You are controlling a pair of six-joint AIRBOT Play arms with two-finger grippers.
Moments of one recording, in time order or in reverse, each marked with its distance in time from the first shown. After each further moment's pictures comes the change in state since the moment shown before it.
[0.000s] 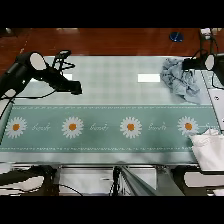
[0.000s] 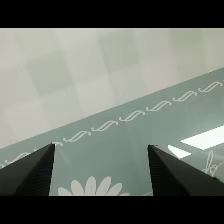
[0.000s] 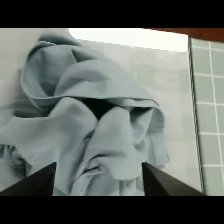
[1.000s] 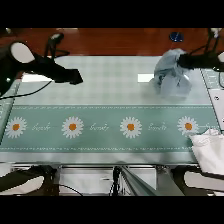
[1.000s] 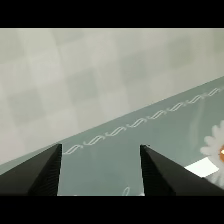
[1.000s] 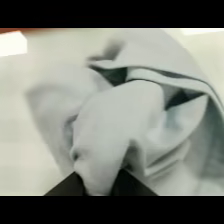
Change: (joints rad) left arm 0.000 0.114 0.072 -0.135 0.016 0.000; right arm -0.025 0.128 0.000 0.745 0.140 -0.335
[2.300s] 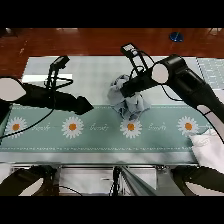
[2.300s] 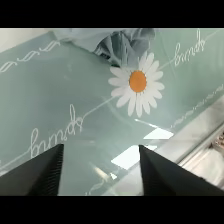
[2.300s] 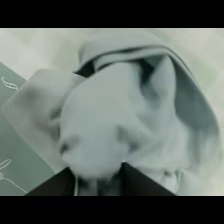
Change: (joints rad) left arm -0.147 0.347 -0.405 -0.193 0.026 0.014; right arm 0.704 0.053 -0.002 -0.449 0.284 0.296
